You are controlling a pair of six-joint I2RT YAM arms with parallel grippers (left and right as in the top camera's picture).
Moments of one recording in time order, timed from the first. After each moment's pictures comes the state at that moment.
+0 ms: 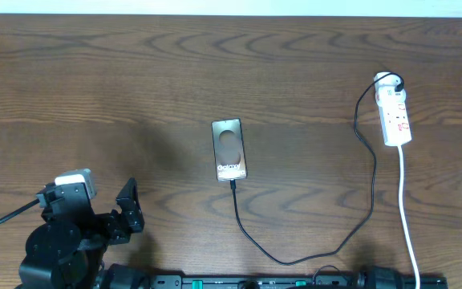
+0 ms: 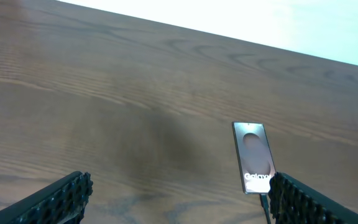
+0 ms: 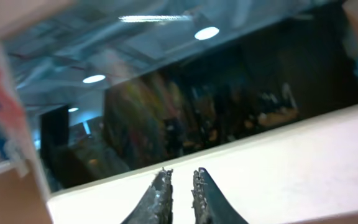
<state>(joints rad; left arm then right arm) -0.23 0.44 1.01 -1.08 -0.17 -0.30 -0.13 0.30 1.70 -0.95 -0.20 0.45</state>
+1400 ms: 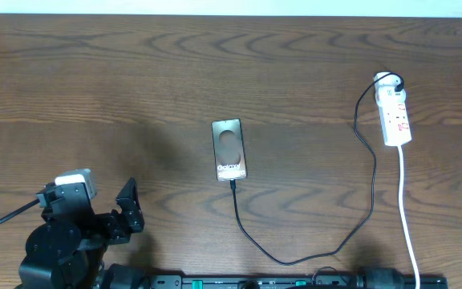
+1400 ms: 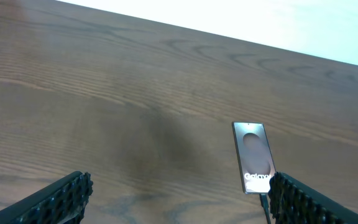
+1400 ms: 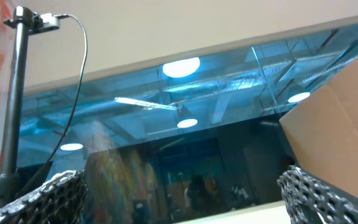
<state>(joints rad) -0.23 0.44 1.01 -1.08 -0.17 -0.30 -0.04 0.01 1.79 -0.99 0.06 0.25</state>
